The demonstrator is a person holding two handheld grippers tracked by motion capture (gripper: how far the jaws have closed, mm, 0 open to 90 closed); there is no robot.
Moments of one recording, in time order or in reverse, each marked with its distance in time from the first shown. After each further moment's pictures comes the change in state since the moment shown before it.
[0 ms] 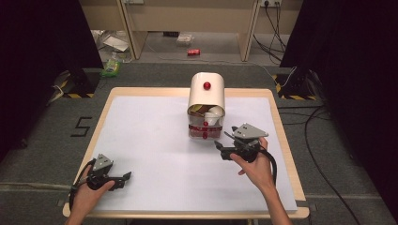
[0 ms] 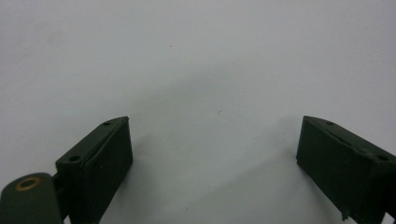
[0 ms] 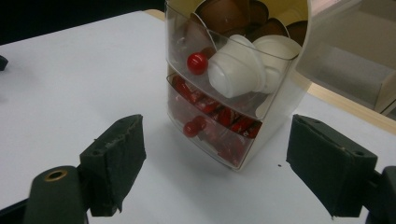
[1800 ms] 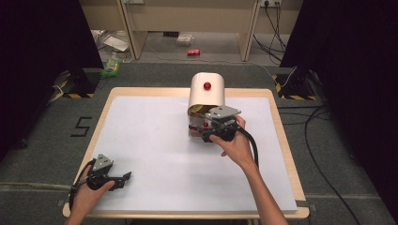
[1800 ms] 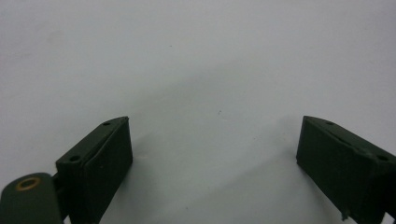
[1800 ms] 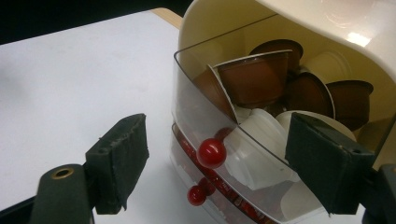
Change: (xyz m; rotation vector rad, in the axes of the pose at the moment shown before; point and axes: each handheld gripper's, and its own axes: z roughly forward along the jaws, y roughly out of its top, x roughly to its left) left arm 0.000 0.000 0.000 0.000 -0.001 -0.001; right arm 0.007 0.053 0.057 0.054 0.032 -0.072
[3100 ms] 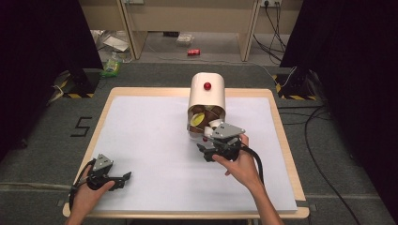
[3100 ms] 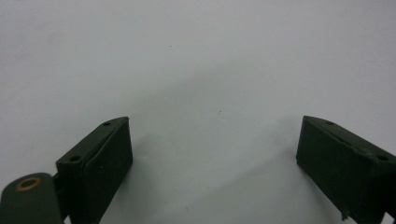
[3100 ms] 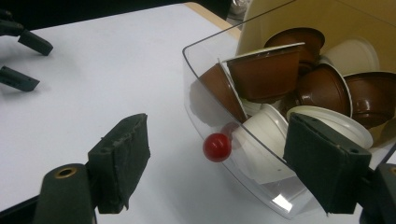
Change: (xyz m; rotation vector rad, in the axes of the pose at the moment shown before) left arm 0.000 0.000 0.000 0.000 0.001 0.004; right arm 0.033 -0.026 -0.033 -0.005 0.063 -0.045
